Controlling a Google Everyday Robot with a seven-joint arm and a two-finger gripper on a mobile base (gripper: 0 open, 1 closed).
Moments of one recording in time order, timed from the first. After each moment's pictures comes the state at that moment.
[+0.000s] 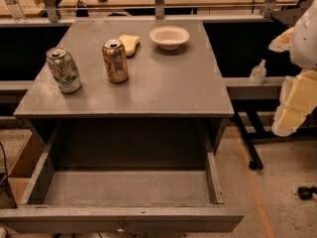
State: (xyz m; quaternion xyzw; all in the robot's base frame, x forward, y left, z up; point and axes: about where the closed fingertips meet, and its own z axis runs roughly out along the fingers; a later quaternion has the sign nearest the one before) arm 0.438 -0.216 0.978 -0.60 0.78 -0.04 0.16
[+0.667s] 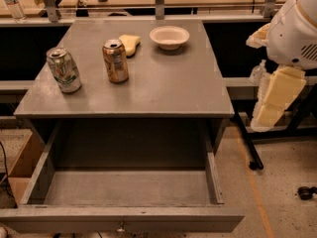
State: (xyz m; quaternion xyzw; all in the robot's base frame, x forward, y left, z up) arm 0.445 -0.180 0.982 -0.63 0.76 -0.02 0.18
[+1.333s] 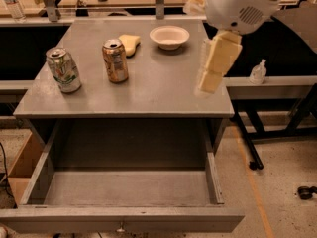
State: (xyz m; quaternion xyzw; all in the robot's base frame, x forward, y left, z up) arm 0.483 -0.070 1.023 -0.71 0.65 0.03 0.27
